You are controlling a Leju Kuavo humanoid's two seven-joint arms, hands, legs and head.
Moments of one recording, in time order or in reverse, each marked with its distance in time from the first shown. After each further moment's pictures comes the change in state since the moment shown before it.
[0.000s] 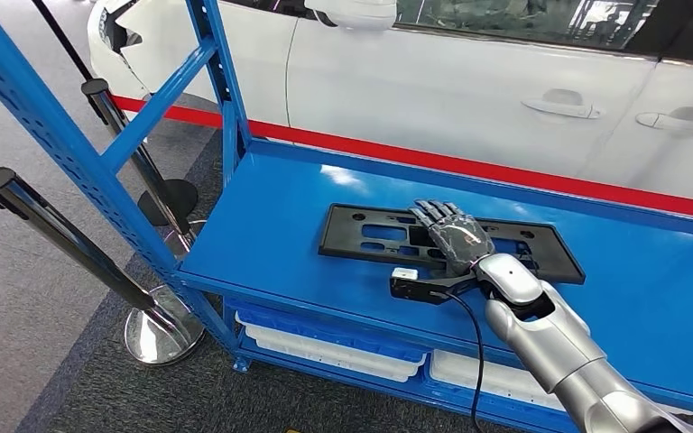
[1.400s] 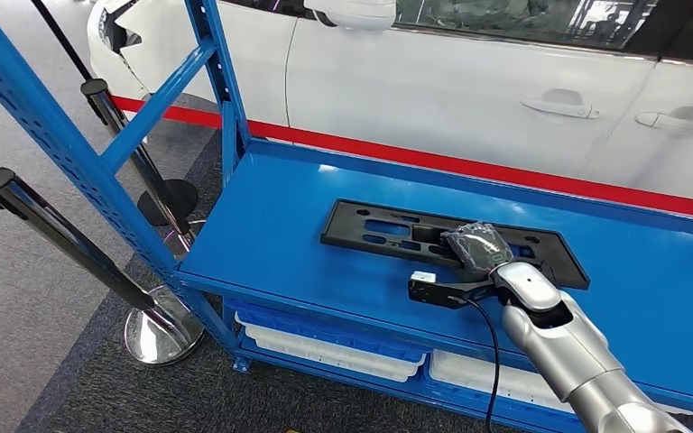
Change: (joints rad) left arm -0.002 -0.001 -0.023 0.002 0.101 -0.022 -0.013; right arm 0.046 -0.032 -0.067 0.006 -0.006 0.024 -0.010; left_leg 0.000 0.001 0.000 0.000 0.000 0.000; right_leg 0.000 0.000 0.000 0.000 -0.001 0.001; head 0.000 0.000
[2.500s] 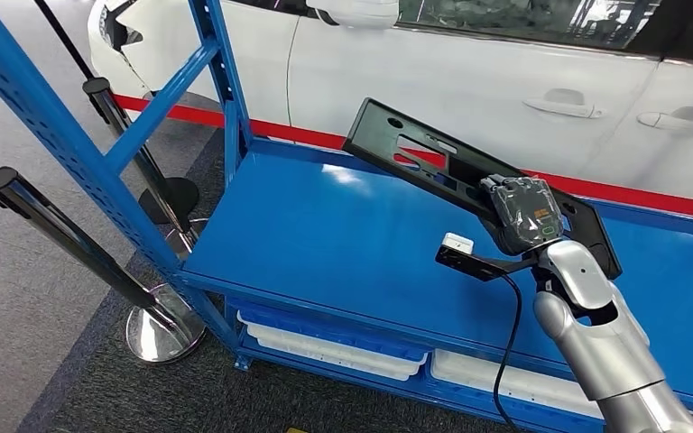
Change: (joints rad) left arm -0.002 -0.002 -0.057 0.007 0.048 0.004 -0.026; right arm 0.075 -0.053 -0.194 -0.296 0.019 -0.182 -0.009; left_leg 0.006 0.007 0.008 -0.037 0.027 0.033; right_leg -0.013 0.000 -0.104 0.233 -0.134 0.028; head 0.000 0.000
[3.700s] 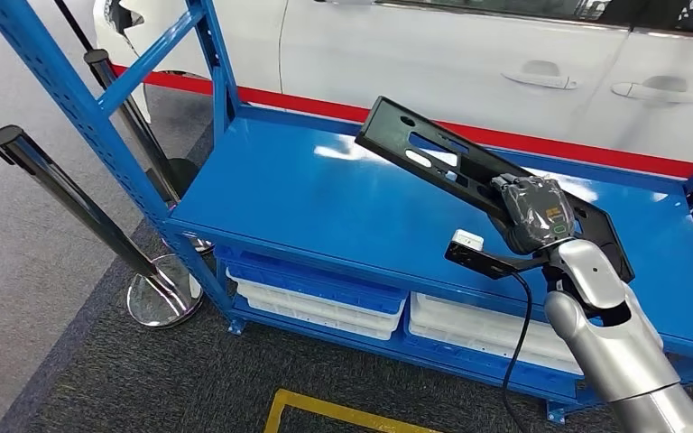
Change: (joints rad) left arm -0.011 0.003 -0.042 0.009 0.020 -0.012 -0.001; right arm -0.001 -0.033 -0.014 -0.032 -0.021 0.041 0.023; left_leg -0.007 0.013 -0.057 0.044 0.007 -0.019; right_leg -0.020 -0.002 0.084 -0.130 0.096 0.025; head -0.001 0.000
